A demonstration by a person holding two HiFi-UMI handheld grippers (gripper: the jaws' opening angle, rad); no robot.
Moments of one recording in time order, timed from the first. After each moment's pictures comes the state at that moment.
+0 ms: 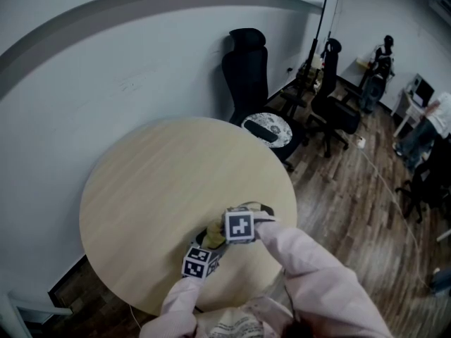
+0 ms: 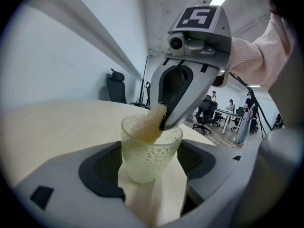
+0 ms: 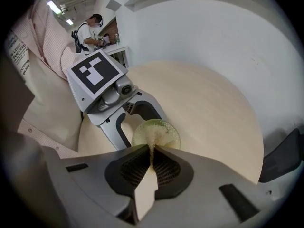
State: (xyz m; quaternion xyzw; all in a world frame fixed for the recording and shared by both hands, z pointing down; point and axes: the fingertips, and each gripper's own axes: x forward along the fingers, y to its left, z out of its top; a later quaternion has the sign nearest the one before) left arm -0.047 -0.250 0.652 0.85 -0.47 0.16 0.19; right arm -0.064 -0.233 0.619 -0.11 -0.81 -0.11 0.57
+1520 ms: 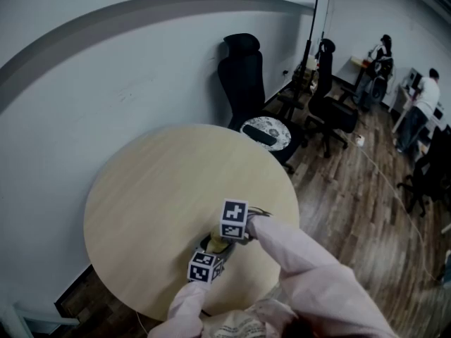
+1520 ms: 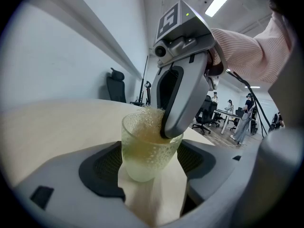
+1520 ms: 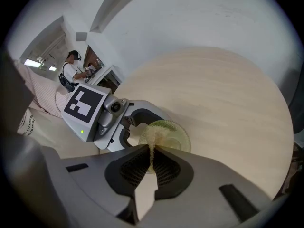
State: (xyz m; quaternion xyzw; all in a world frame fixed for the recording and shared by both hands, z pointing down) left arm -0.047 -0.249 0.655 0.85 -0.47 0.16 0.19; right arm -0.063 -0.227 0.635 -0.10 -0.79 0.12 0.60
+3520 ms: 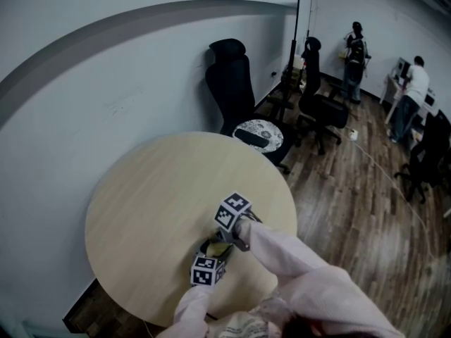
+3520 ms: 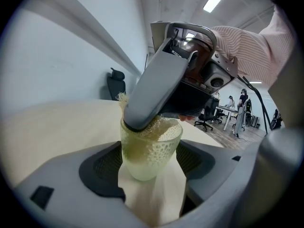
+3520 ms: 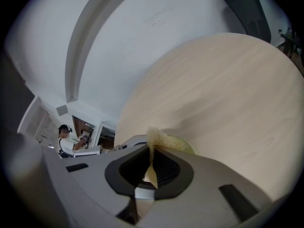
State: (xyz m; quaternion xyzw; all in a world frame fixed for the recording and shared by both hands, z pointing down) left arm -0.050 -0.249 0.656 0.84 -0.47 0.18 0.19; right arm -0.100 -0.240 0.620 0.04 -0.79 0.43 0.43
